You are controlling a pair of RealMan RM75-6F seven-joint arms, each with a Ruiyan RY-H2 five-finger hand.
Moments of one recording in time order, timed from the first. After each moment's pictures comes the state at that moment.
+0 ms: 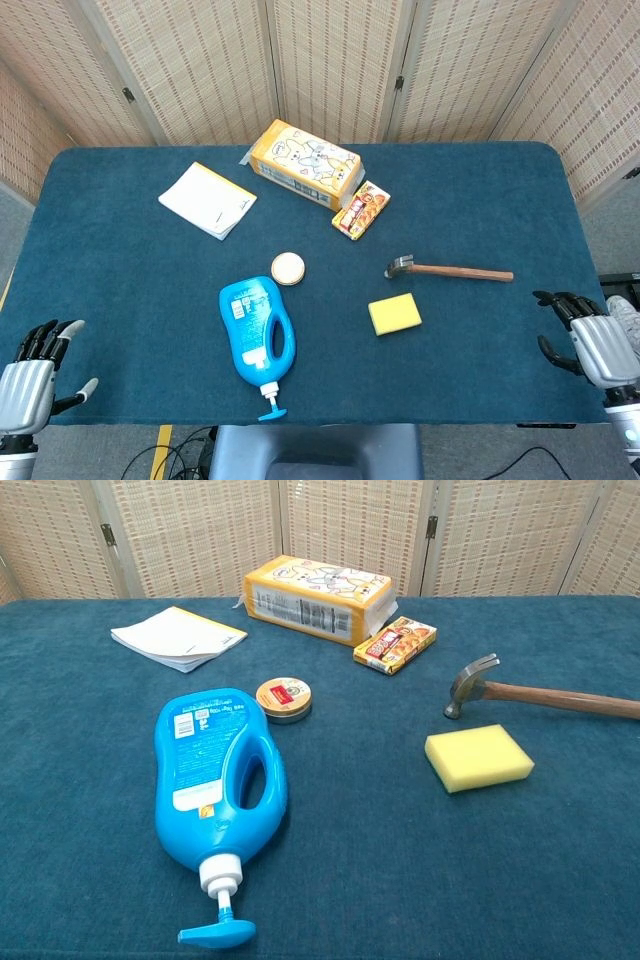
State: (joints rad) left arm -0.01 -1.19 -0.01 -1.66 1.56 1.57 0.12; right arm 0.14 -1.07 0.03 -1.49 -1.58 1.38 0.23
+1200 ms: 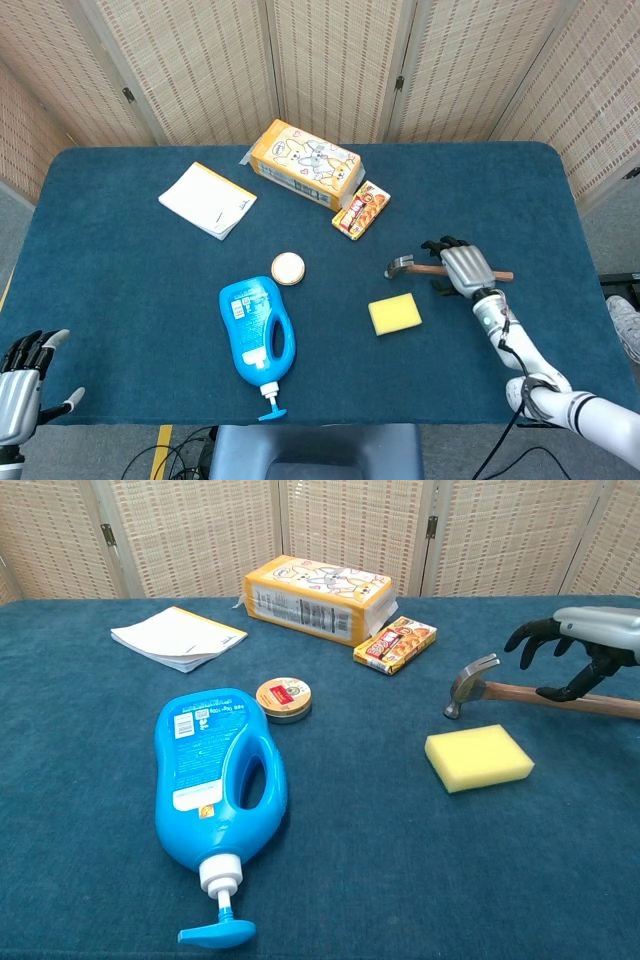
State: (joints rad) left arm 0.02 -1.18 0.00 -1.63 1.54 1.58 0.09; right arm 0.64 -1.45 0.20 -1.21 -1.22 0.79 -0.05
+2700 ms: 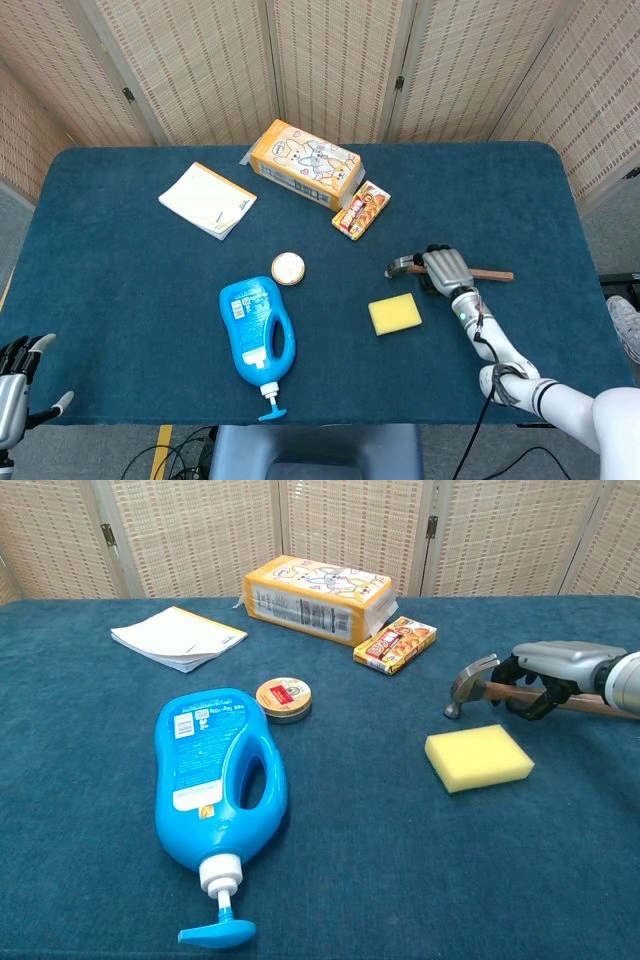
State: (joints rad) left arm 0.04 -1.18 0.00 -1.59 1.51 1.58 0.05; right arm 0.72 -1.60 0.18 -1.03 -1.12 0.71 -0.11
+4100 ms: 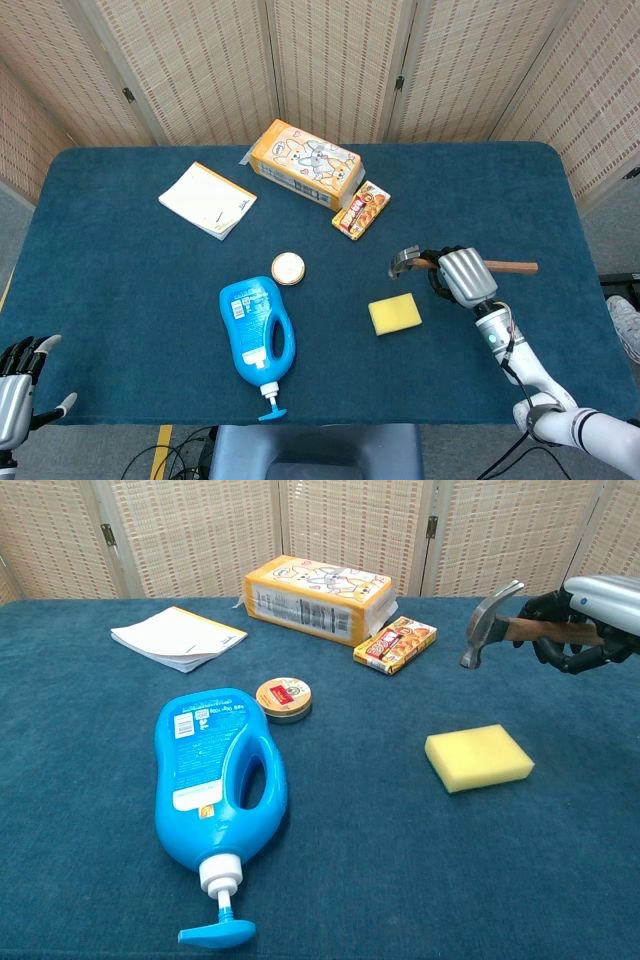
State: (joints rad) left arm 0.04 -1.18 0.00 -1.61 1.52 1.57 0.08; right arm 0.57 -1.46 0.10 -1.20 -1.46 1.14 0.08
